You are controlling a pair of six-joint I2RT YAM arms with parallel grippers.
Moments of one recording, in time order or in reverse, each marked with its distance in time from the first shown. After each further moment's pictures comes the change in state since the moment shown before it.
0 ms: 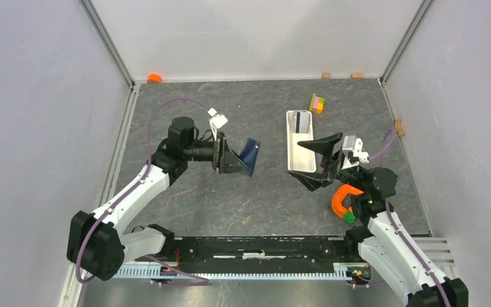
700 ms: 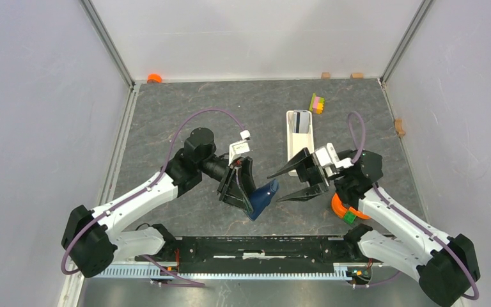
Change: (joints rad) left arm -0.318 -0.005 -0.006 0.213 0.397 -0.136; right arm 0.315 0.274 0.272 0.269 -0.456 0.072
